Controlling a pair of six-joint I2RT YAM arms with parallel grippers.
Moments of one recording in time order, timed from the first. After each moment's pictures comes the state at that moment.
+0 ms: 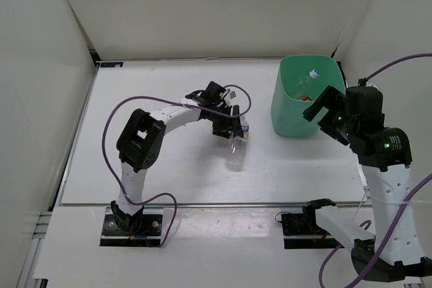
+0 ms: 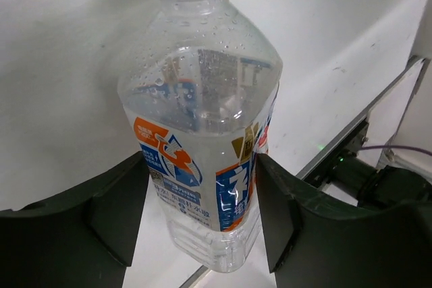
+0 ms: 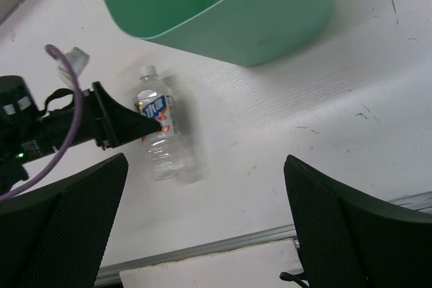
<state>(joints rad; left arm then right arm) -0.64 2.08 1.51 -0.44 0.52 -0.57 0.20 0.93 1.44 -1.19 0.14 0.66</state>
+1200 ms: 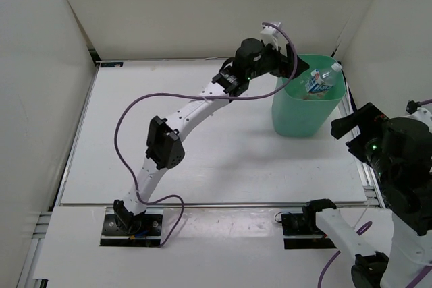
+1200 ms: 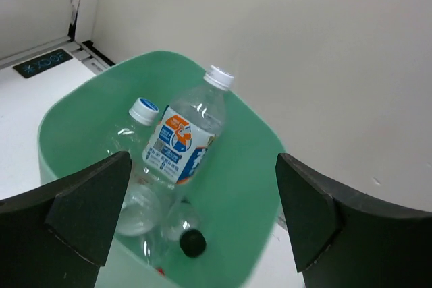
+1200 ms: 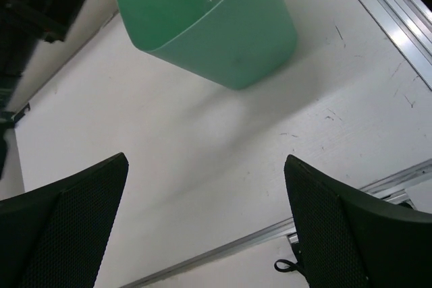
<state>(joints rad) -0.82 2.39 2.47 -0.04 0.26 -0.50 0.20 0.78 1.70 -1.41 0.28 0.71</state>
